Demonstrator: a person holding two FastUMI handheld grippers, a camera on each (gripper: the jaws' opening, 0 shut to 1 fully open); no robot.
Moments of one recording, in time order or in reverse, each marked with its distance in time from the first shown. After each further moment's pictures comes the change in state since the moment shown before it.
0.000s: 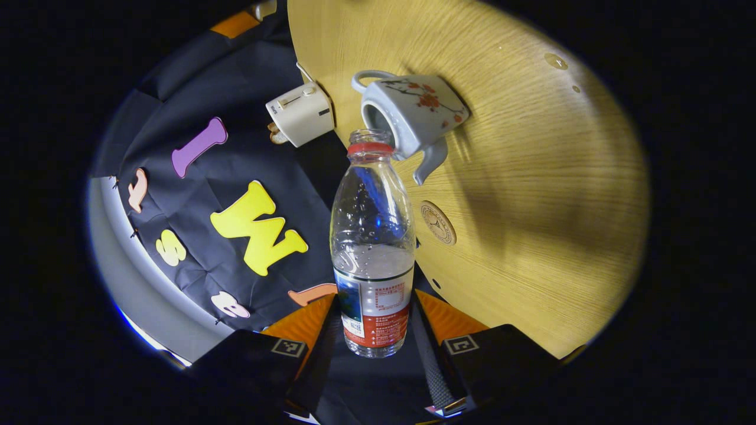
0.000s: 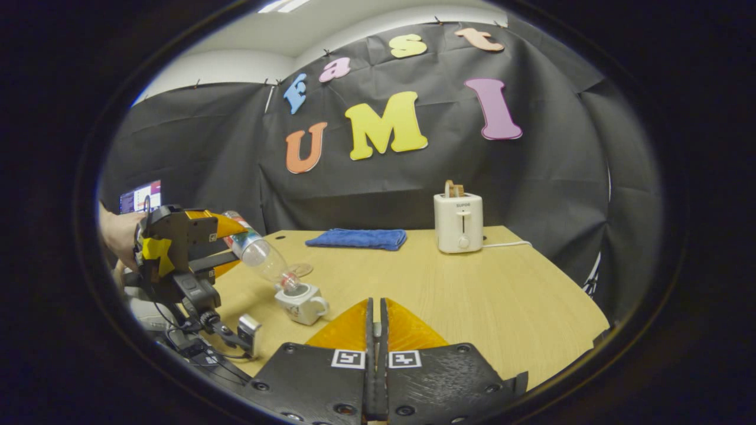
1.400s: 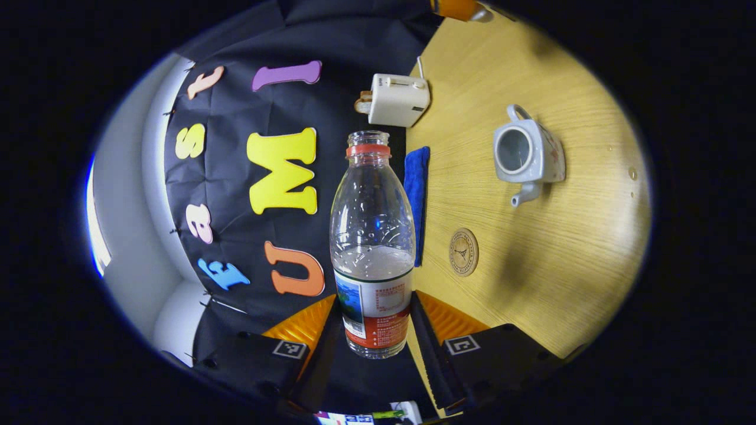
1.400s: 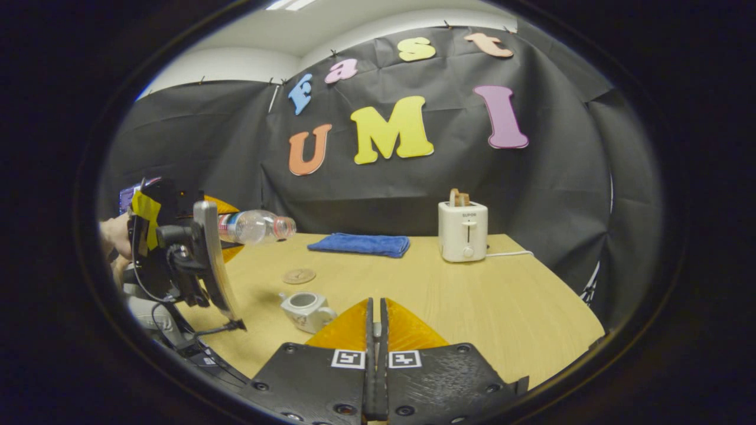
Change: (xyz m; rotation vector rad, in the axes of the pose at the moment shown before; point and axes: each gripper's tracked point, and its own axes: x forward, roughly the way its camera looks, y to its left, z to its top) left arm 0.001 0.011 -0.038 -0.672 -0.064 -0.015; right arm 0.008 0.020 0.018 -0.033 -0.010 -0.005
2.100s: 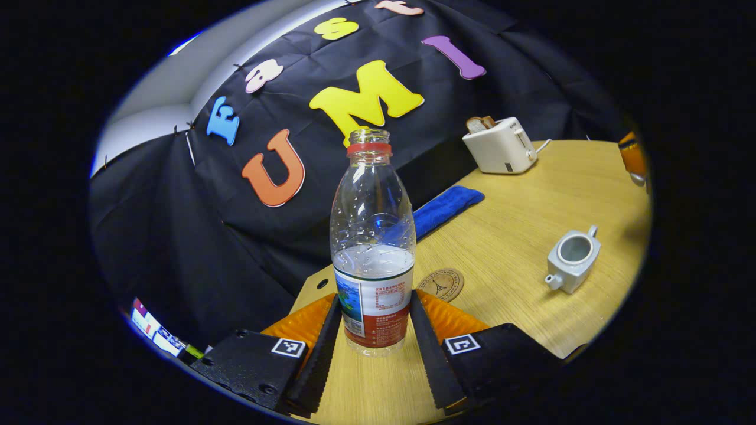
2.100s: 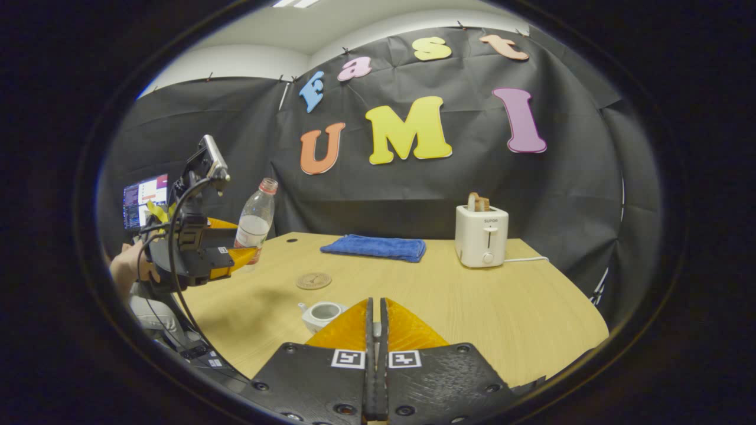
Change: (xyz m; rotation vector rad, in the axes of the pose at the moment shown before) left arm 0.028 -0.012 -0.040 -0.885 0.005 -0.082; right arm 0.019 0.037 0.012 -0.019 -0.001 0.041
